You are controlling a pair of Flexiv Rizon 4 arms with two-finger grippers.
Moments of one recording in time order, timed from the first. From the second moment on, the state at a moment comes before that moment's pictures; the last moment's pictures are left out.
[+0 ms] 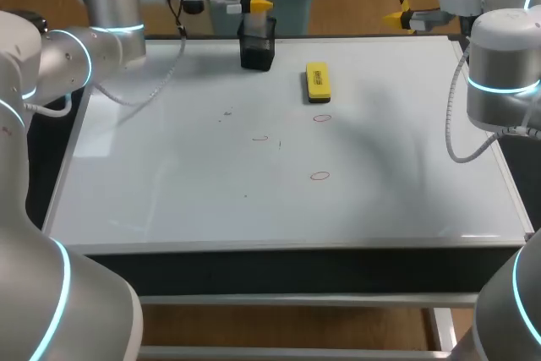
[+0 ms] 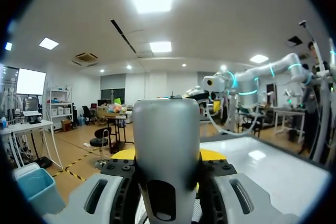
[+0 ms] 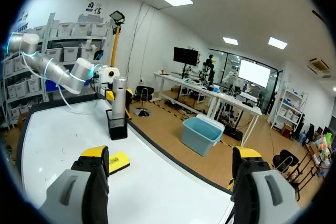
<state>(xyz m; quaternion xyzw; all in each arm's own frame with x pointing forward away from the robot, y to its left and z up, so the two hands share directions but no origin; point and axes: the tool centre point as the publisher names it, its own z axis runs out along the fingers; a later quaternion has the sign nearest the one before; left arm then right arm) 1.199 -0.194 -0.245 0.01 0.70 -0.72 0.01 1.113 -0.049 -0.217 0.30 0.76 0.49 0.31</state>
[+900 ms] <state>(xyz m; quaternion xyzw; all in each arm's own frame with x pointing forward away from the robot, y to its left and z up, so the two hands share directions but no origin) 1.196 -0.157 -0.184 0.02 0.70 -0.71 0.00 1.113 -0.049 -0.217 0.30 0.76 0.49 0.31</state>
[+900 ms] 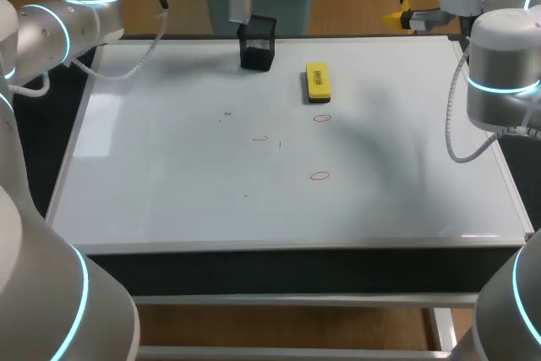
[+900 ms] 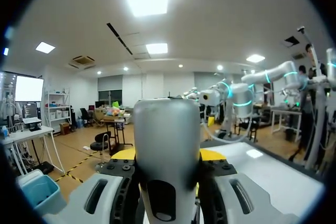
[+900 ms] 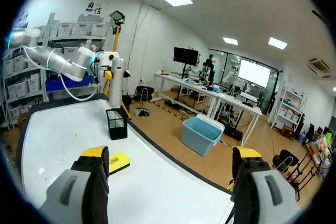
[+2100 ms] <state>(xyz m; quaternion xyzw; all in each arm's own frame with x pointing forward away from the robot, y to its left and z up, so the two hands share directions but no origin) 1.079 -0.082 -0.200 0.06 0.73 -0.68 -0.04 1.113 -0.049 -0.217 0.30 0.76 0.49 0.31</state>
